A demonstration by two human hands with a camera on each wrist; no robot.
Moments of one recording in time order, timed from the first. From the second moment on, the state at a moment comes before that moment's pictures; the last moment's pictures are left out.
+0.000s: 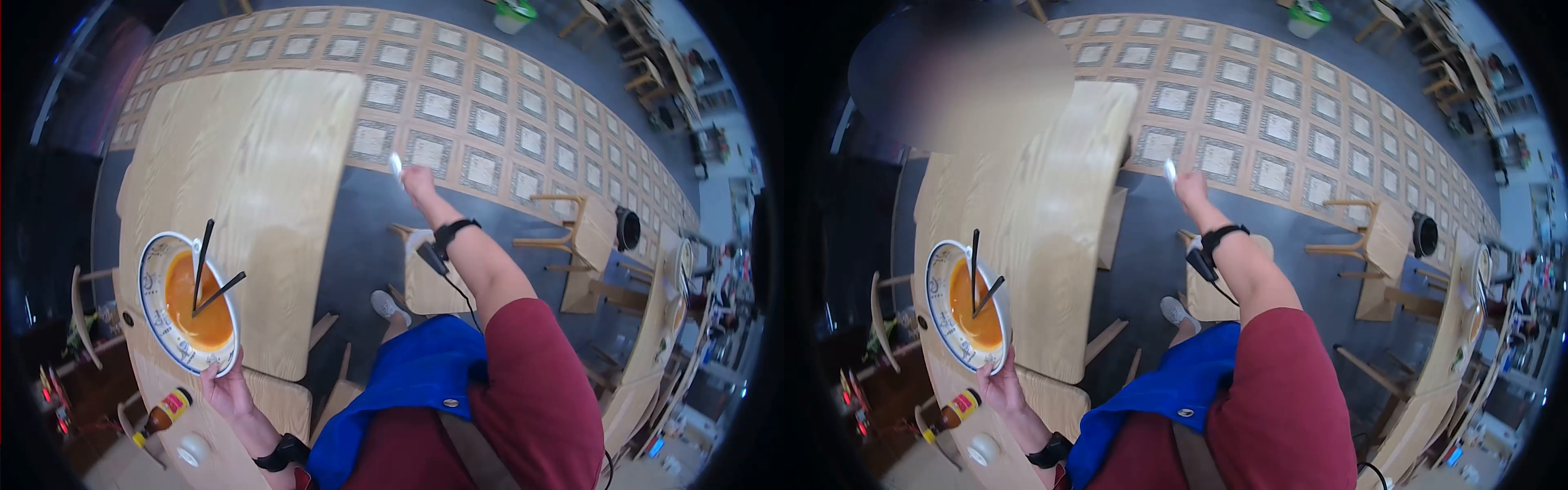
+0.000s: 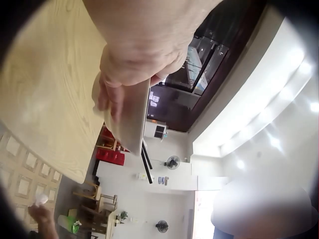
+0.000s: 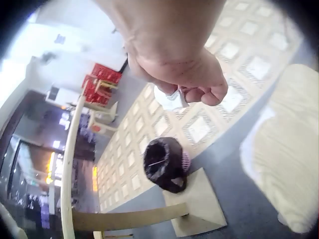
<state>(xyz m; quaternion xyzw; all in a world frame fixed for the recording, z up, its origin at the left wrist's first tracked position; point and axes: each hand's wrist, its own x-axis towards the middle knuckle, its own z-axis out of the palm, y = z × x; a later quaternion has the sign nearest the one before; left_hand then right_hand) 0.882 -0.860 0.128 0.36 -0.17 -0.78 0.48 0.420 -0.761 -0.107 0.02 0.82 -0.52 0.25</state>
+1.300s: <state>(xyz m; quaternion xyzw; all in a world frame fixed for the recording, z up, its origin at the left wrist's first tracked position) 0.513 -0.301 0.233 0.18 -0.36 -0.91 -0.08 0.576 0.146 0.062 0.40 0.62 -0.67 0.02</state>
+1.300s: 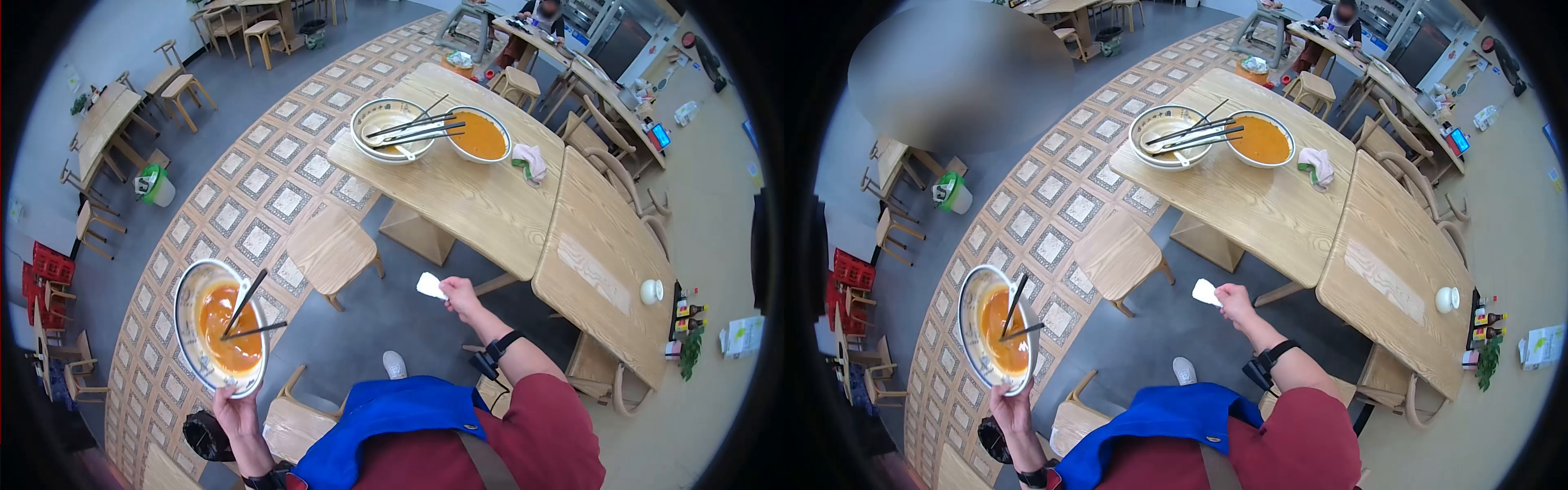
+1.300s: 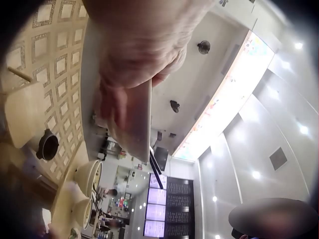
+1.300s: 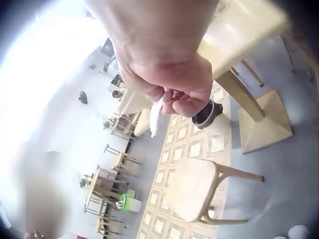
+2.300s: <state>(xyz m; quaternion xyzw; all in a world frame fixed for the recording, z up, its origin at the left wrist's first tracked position) 0.231 -0.129 0.198 0.19 -0.41 -0.89 -0.03 0.074 0.366 0.306 -0.23 0.95 0.03 -0.21</state>
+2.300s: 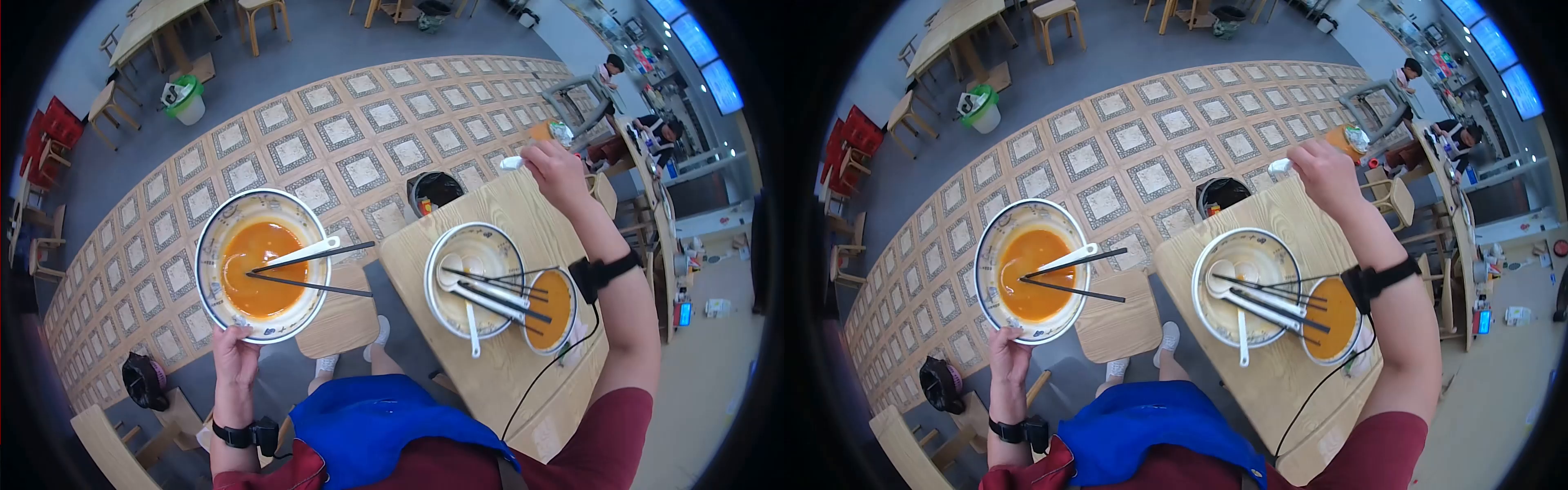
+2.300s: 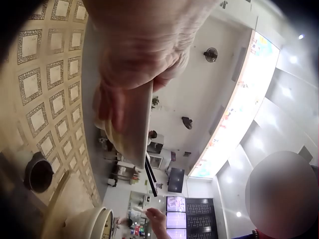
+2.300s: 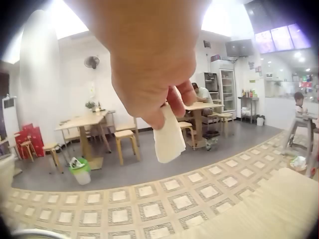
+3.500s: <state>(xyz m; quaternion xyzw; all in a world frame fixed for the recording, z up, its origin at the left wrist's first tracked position) 0.205 -0.029 0.306 0.00 -0.48 -0.79 -0.38 0.358 0.199 0.273 0.14 0.56 -0.81 0.10</state>
